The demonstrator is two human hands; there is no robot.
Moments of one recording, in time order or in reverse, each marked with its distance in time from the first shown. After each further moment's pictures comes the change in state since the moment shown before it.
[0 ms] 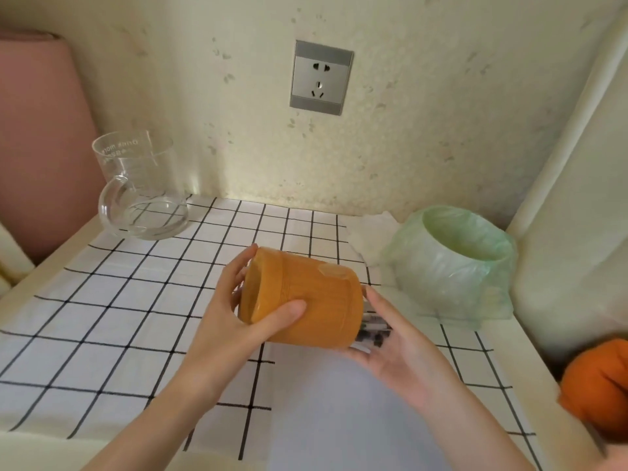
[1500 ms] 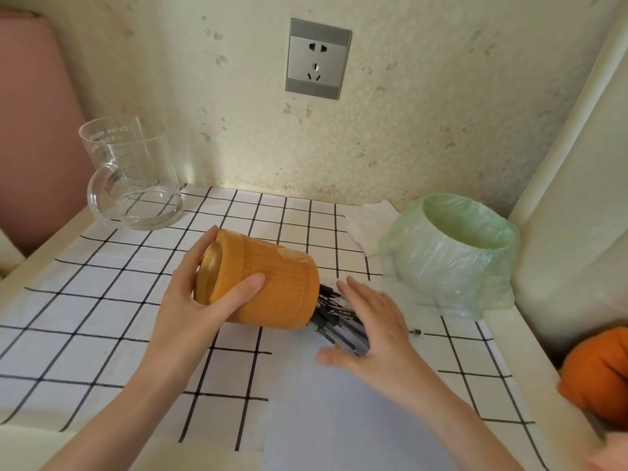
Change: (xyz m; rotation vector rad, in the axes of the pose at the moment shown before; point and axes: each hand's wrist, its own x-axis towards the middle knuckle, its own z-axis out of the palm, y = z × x) left_hand 0.006 -0.002 -0.018 0.038 0.200 0.069; right_hand 0.000 0.020 -0.009 -1.462 0.015 -0.418
